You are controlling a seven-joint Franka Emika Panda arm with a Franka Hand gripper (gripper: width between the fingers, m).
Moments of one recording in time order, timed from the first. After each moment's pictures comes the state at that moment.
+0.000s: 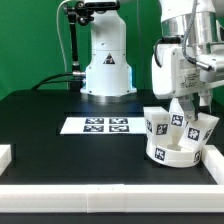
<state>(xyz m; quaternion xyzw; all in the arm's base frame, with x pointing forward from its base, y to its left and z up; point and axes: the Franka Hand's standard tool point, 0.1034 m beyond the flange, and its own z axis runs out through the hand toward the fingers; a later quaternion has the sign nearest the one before) 0.537 0.124 0.084 -0.37 0.92 0.02 0.12</state>
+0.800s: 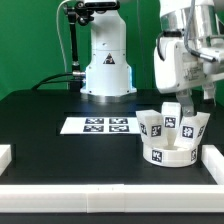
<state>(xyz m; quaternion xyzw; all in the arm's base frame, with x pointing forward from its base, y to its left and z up) 0.547 0.126 0.108 -0.41 0.90 0.03 0.14</state>
